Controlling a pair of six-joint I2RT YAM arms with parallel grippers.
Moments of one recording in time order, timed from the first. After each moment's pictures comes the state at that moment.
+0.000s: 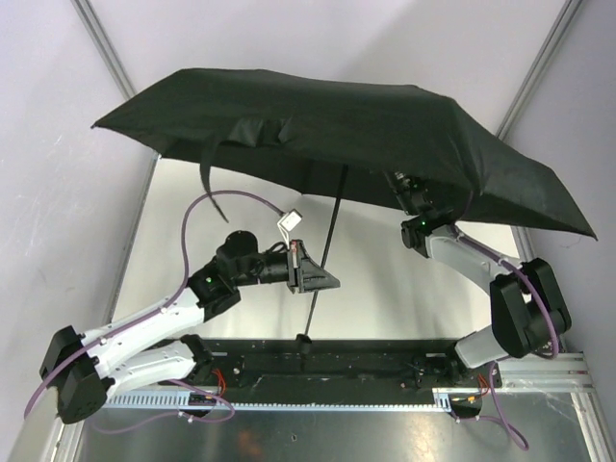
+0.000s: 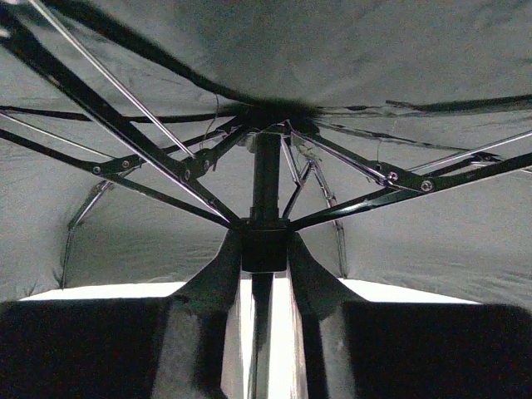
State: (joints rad) left arm -0.84 0.97 0.64 0.22 0.54 -0.93; right arm 0.47 1.50 0.95 1.13 -0.12 1.33
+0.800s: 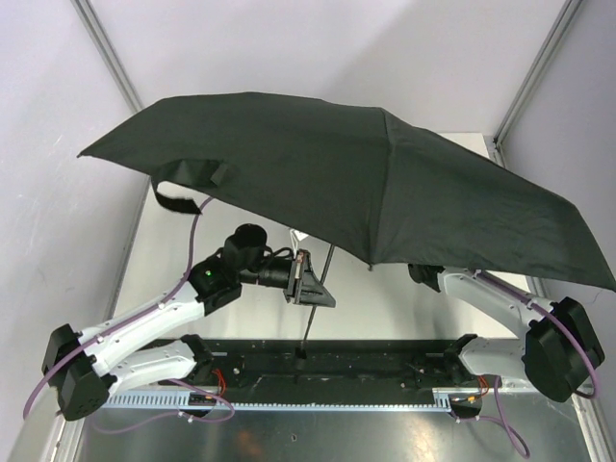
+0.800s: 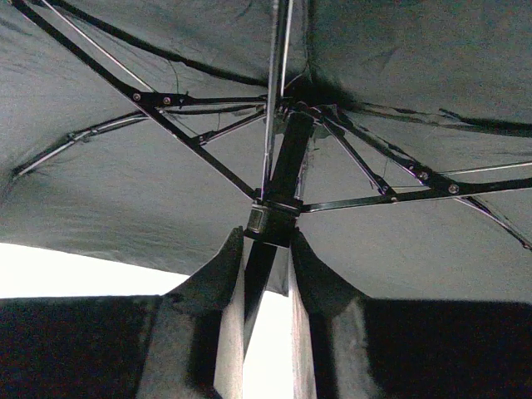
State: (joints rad) left arm -0.83 1.00 0.74 -0.05 0.75 -0.78; right arm 0.66 1.21 0.76 1.09 0.10 0.70
